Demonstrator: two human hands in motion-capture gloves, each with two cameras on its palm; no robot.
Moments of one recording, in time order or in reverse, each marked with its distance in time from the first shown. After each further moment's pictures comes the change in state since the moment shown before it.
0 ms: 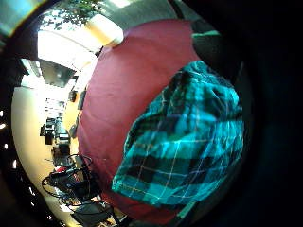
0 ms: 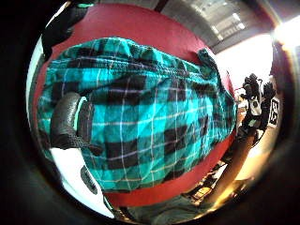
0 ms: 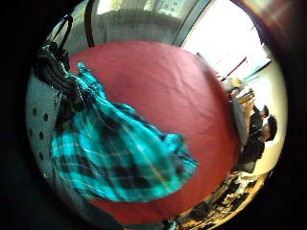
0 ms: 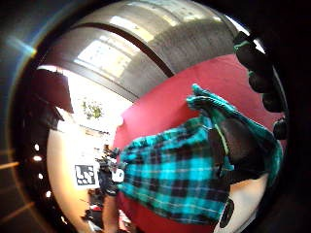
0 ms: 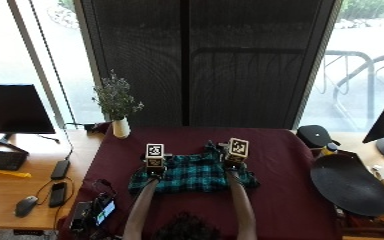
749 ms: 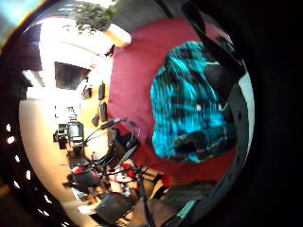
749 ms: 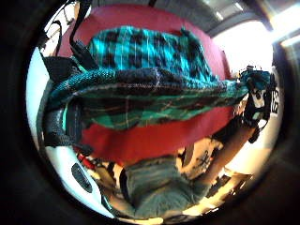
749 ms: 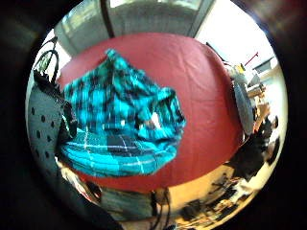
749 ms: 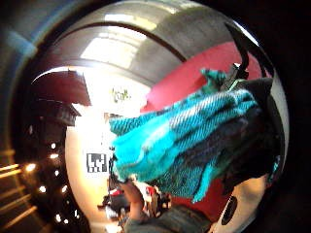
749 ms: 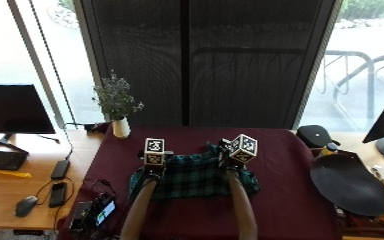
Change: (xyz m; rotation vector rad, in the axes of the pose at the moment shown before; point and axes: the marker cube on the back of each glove) left arm -0.007 0.048 -0.075 -0.097 -0.050 0.042; right arm 0.002 0.057 -0.057 -0.457 -0.242 0.095
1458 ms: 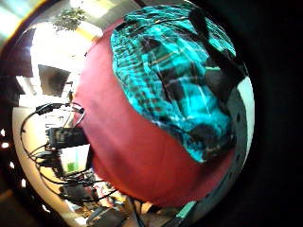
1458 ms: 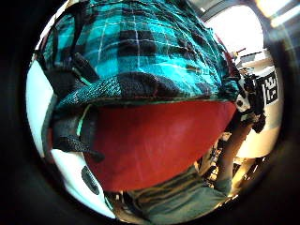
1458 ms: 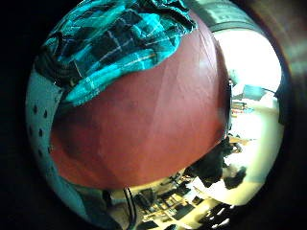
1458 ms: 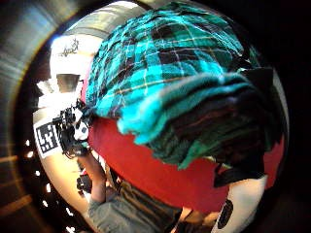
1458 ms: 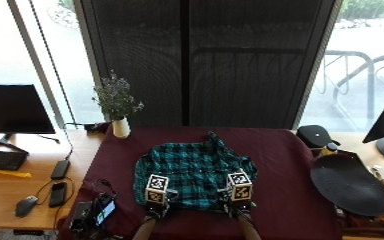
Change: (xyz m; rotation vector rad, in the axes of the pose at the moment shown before) left arm 0.027 0.103 0.123 0.038 0.027 0.188; right arm 0.088 0.171 0.081 -0.498 0.394 -0.241
